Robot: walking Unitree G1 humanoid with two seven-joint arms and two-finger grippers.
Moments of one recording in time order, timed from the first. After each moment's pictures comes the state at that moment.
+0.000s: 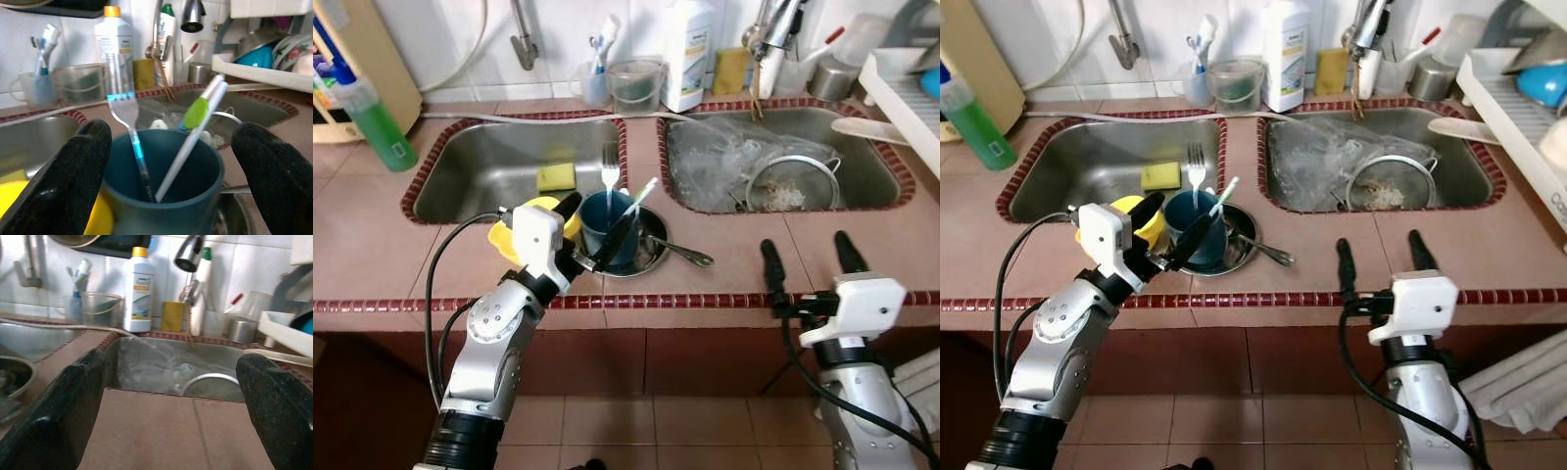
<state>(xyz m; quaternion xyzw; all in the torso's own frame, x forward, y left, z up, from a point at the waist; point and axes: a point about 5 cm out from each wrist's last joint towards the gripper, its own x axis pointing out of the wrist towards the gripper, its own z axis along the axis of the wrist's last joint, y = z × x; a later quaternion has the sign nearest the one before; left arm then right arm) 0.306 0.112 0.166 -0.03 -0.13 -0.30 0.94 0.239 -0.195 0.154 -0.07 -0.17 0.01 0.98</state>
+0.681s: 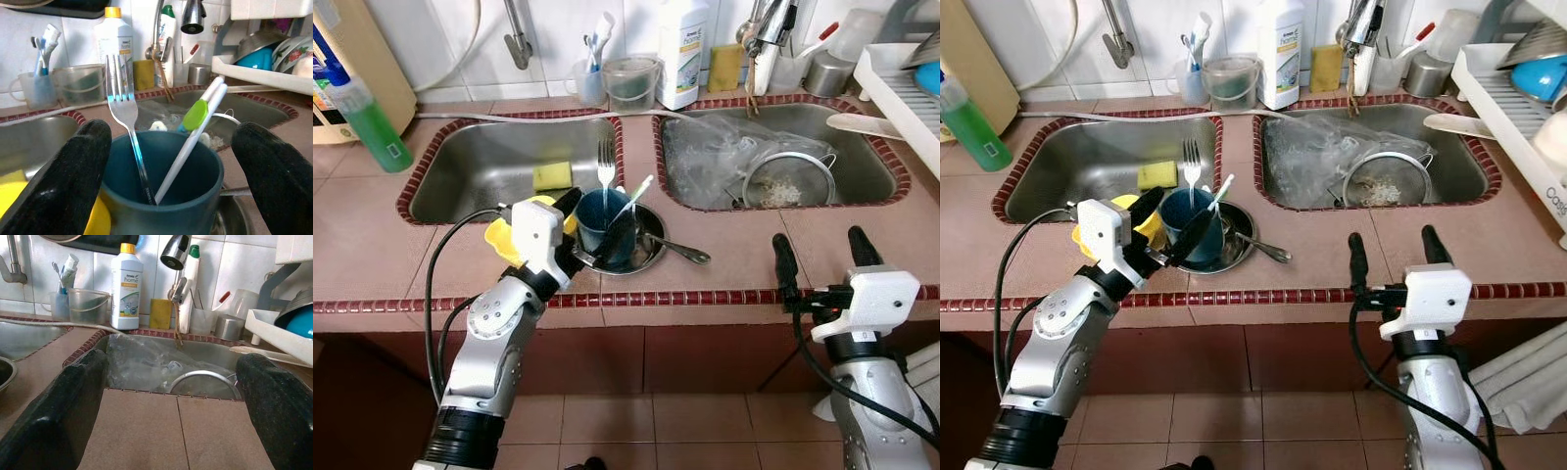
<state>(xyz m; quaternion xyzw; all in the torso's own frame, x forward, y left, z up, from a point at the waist) 0.307 0.115 0.168 -0.03 -0.13 -0.29 0.95 0.242 -0.202 0.159 -0.07 -0.17 0.00 0.98</state>
